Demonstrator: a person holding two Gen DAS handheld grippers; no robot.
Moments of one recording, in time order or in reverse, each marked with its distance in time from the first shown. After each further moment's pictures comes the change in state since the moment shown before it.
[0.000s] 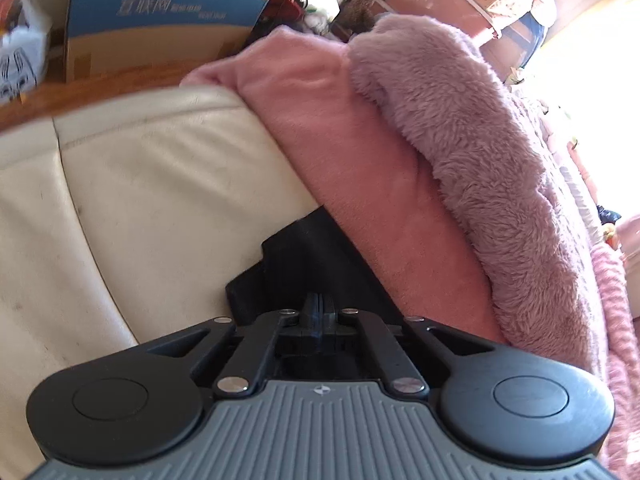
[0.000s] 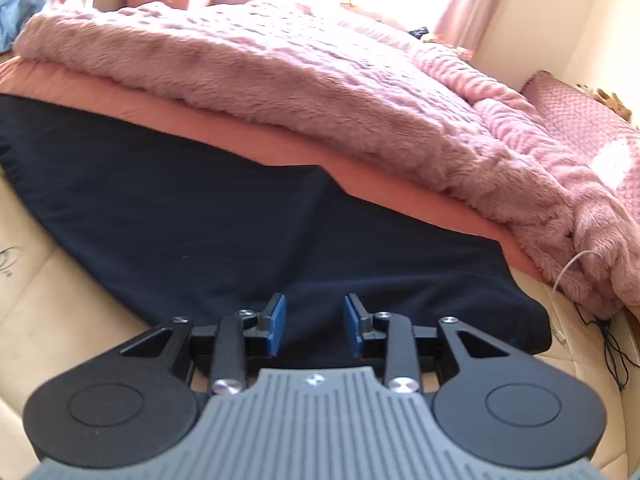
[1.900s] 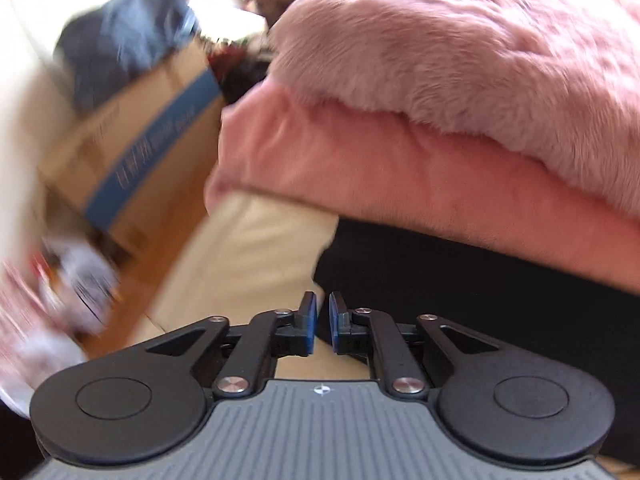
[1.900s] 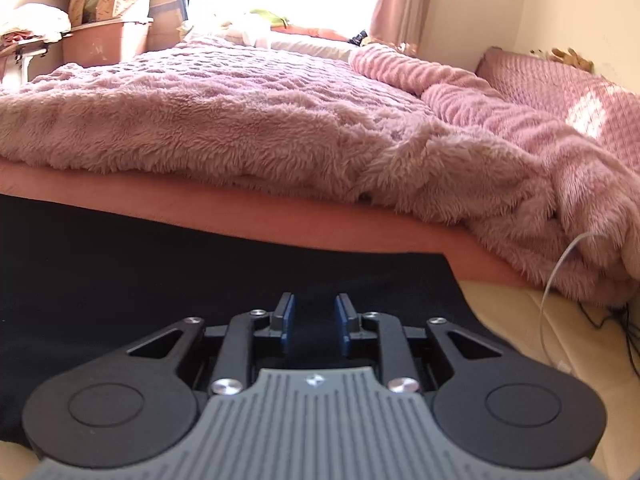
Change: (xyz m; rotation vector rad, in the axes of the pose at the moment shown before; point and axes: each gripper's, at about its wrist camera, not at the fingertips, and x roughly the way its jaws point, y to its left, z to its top) left arm -0.011 -0.073 0.006 0.613 0.097 0.382; right arm 0.097 -0.117 0.011 0.204 -0.075 -0.013
